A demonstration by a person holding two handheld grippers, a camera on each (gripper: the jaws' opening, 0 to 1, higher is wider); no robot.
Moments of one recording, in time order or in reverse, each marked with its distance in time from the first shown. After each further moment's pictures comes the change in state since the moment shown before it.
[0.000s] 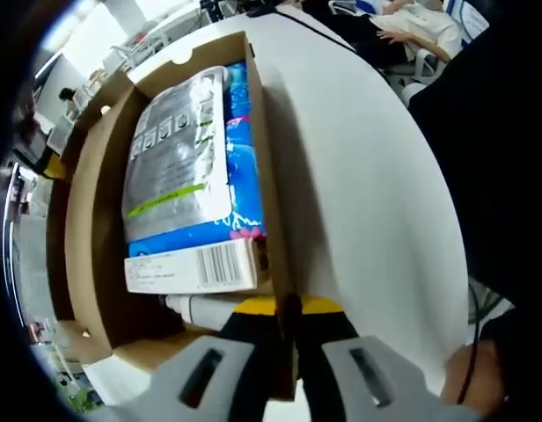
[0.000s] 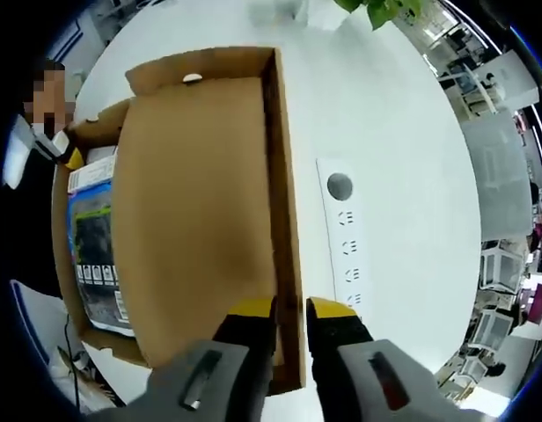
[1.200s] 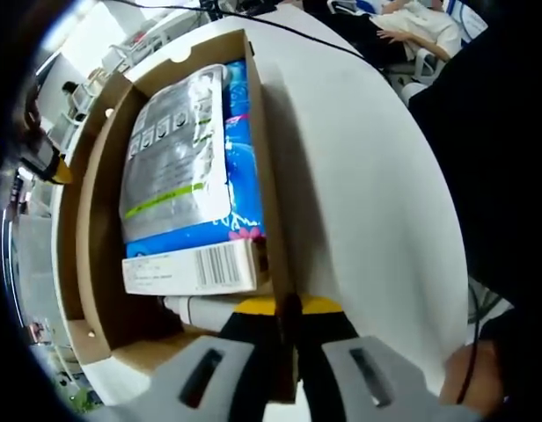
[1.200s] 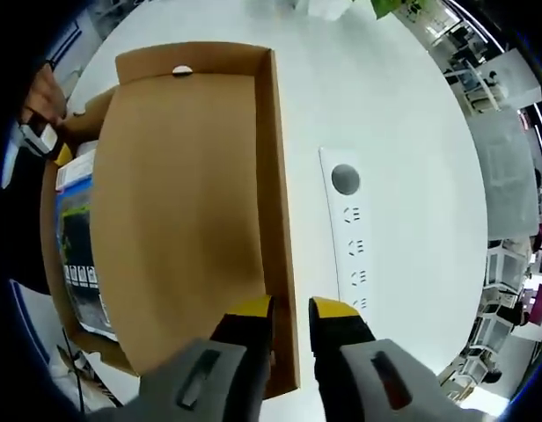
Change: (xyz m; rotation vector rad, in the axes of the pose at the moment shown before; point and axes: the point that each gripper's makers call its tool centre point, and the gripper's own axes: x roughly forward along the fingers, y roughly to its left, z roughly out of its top) left arm 0.003 0.000 -0.002 0.001 0.005 -0.008; right arm 0.029 -0.002 -0.004 -0.004 0.023 0.013
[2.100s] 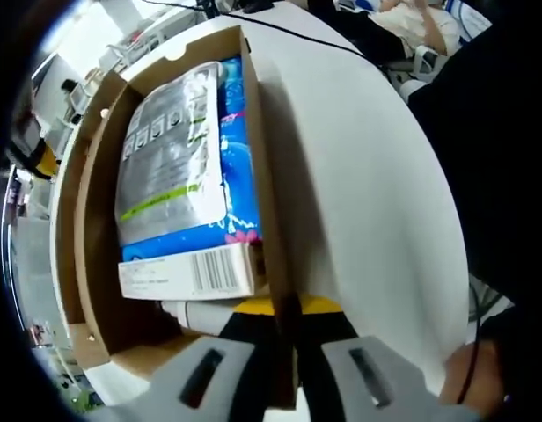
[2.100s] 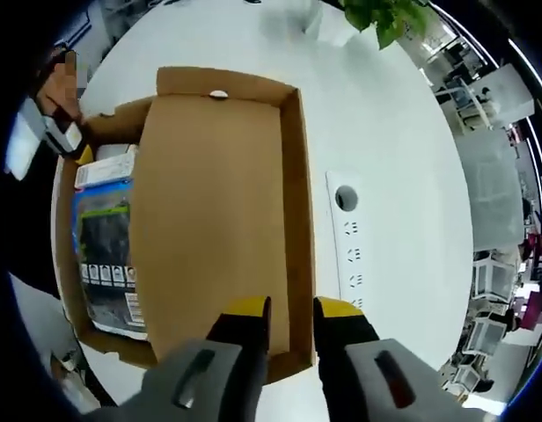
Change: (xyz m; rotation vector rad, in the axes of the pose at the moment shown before) left arm 0.004 -0.001 0.001 0.009 0.016 -0.007; right arm -0.055 0.034 0.004 -0.036 -0.084 -0.068
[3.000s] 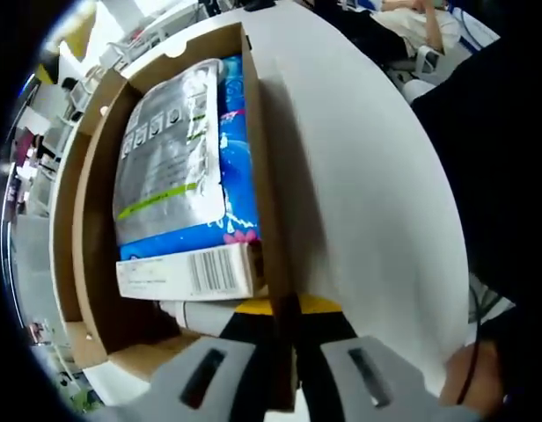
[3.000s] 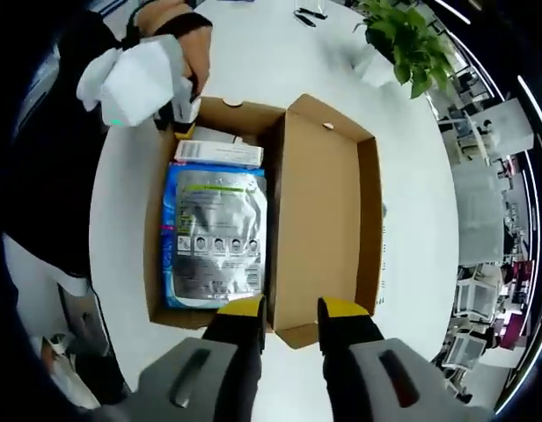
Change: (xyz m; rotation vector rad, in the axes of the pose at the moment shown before) left arm 0.001 -0.004 -0.001 -0.009 0.004 -0.002; right arm -0.084 0.129 -0.018 -0.116 -0.049 -0.058
